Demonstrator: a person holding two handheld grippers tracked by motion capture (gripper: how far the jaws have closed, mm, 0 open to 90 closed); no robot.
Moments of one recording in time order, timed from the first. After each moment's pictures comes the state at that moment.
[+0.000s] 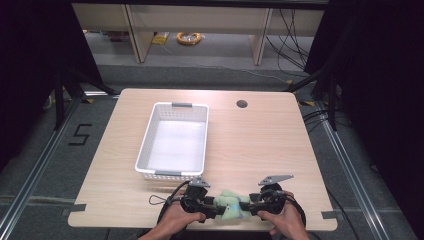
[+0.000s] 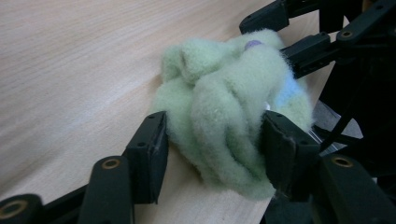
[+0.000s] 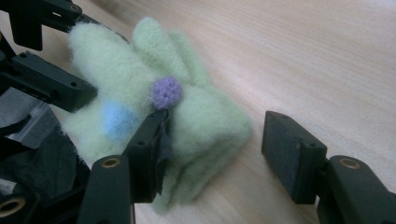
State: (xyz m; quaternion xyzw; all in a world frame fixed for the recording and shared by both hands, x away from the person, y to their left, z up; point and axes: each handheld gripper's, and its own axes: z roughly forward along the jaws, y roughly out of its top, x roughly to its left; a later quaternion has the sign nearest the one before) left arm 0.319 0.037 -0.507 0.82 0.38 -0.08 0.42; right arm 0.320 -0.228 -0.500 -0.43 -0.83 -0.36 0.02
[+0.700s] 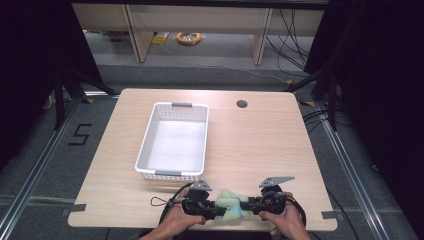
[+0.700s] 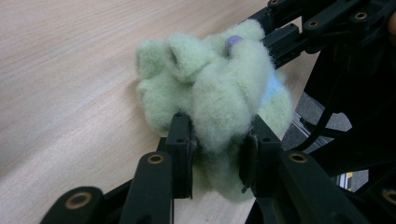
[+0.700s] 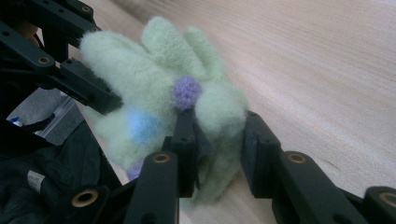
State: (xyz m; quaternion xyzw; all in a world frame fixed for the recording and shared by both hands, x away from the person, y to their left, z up) left arm 0.313 0.034 -0.509 0.82 0.36 -0.08 0.44; right arm 0.318 -0.230 -0.502 -0.41 -0.83 -0.39 0.04
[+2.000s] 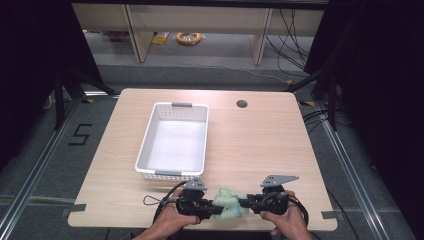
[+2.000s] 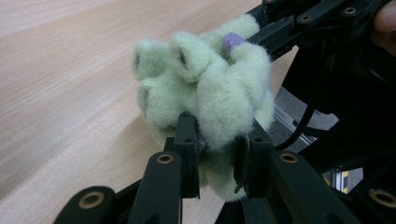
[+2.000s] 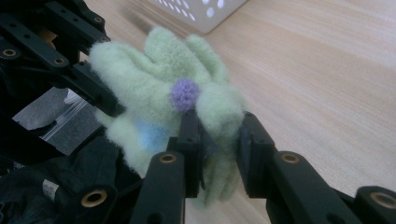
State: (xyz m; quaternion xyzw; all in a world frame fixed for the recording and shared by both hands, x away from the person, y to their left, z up) left arm 0.306 0.048 -0.482 0.82 0.33 -0.08 0.46; right arm 0.305 -0.222 -0.471 -0.39 -0.82 -0.41 0.02
